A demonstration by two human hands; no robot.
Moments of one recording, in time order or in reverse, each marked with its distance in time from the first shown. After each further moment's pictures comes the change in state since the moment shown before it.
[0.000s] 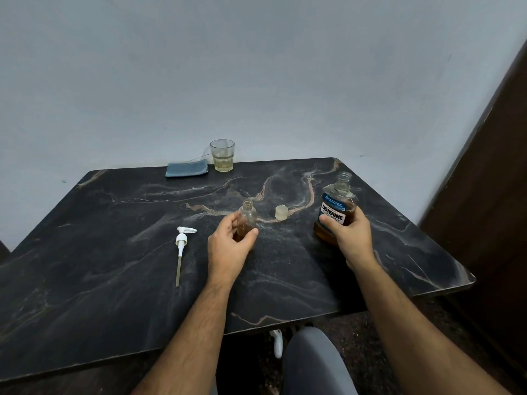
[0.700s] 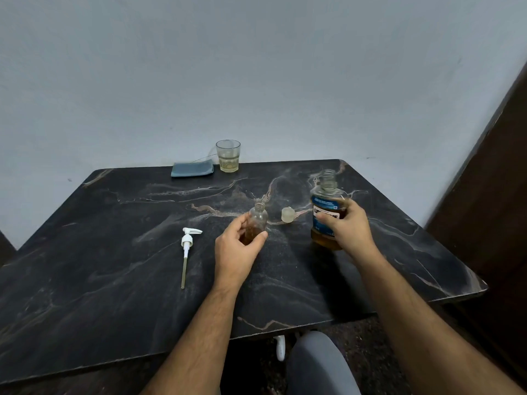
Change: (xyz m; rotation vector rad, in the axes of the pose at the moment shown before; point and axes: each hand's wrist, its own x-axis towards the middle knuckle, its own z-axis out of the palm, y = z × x) left_hand -0.001 0.002 0.001 0.020 -0.008 0.048; right_hand -0.001 -0.039 0.015 -0.098 -0.159 0.010
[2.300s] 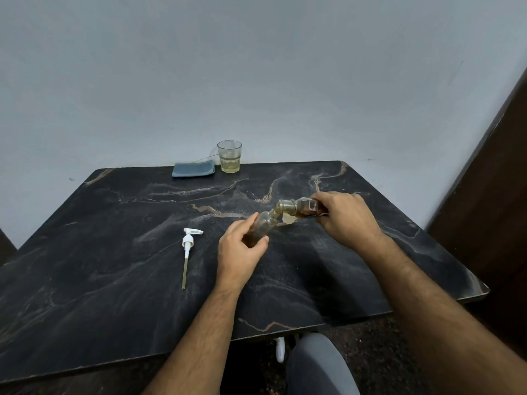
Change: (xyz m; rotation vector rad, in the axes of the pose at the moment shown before) left_hand 0.000 0.000 -0.003 0.188 -0.050 0.095; right_hand 0.005 -0.040 -0.004 -1.069 -0.184 -0.544
